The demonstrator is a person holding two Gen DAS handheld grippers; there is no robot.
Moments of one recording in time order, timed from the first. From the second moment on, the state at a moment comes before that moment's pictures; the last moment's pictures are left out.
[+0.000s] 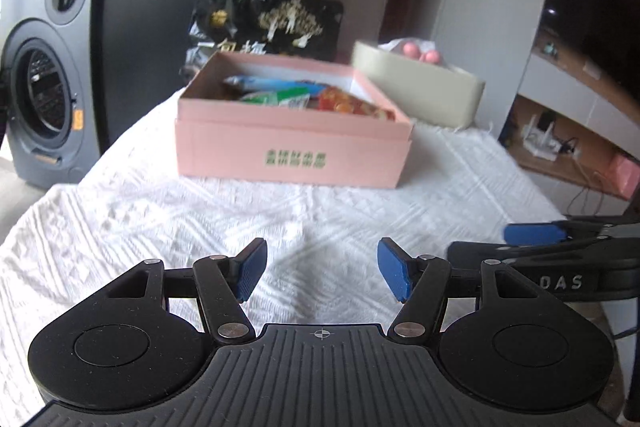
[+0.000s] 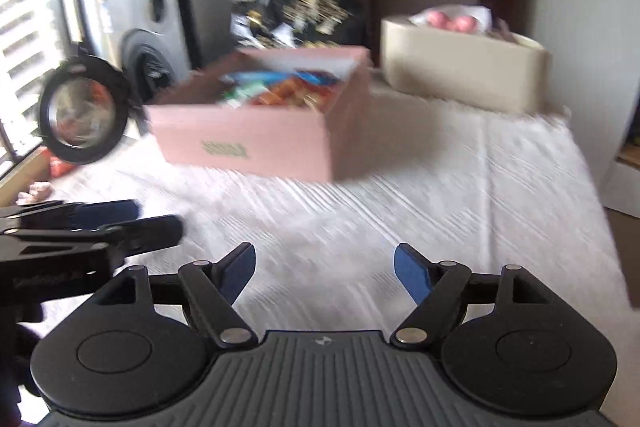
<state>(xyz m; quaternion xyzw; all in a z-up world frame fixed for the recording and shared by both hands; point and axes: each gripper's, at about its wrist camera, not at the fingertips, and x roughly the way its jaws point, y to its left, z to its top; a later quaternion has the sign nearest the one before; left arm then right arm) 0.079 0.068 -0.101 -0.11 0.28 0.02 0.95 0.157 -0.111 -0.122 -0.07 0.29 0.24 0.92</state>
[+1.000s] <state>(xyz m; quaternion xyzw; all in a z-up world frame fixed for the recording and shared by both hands) 0.076 0.057 -0.071 -0.08 0.24 0.03 0.97 0.149 -0.118 -0.097 -0.02 0.24 0.23 0.94</state>
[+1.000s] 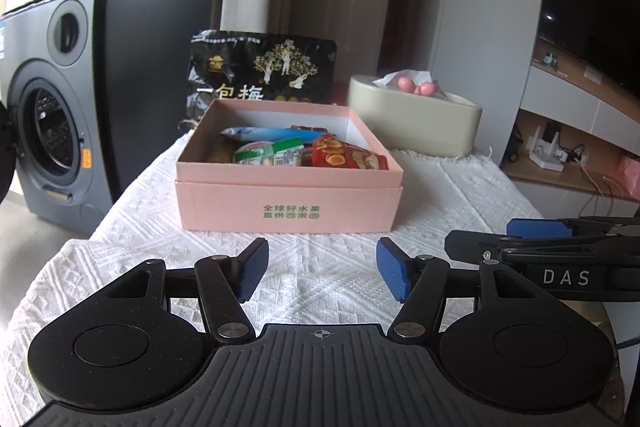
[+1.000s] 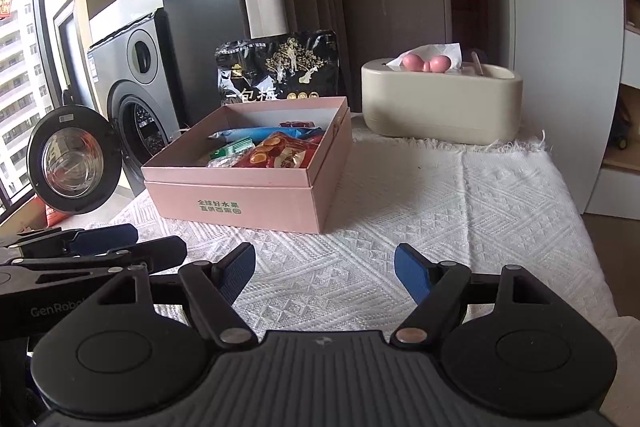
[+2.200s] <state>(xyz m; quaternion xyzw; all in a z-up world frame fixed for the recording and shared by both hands) 0.074 0.058 -0.071 -0.08 0.24 0.03 0.97 0.149 -0.117 -0.100 -0.02 0.25 0.24 0.94</state>
